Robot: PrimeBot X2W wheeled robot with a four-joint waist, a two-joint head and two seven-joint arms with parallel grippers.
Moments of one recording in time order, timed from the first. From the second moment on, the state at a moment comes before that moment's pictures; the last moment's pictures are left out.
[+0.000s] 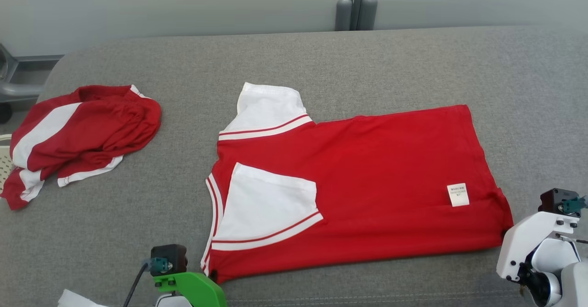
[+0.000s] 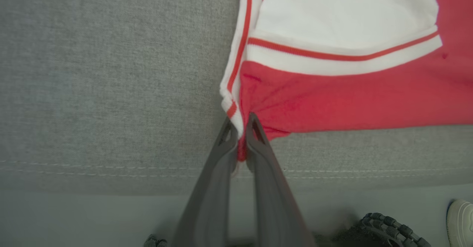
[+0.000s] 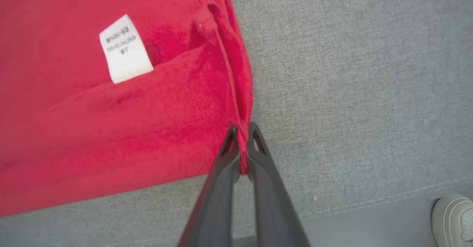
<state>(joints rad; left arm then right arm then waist) -0.10 0.32 -0.61 0.23 -0.77 0.34 0.28 -0.15 -0.08 -0.31 0.32 0.13 0.13 0.59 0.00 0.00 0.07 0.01</state>
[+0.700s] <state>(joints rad) -0.05 0.34 -0.56 0.23 -0.74 0.30 0.02 -0.06 -0.05 -0.32 0.22 0.15 0.13 0.43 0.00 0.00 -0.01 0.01</state>
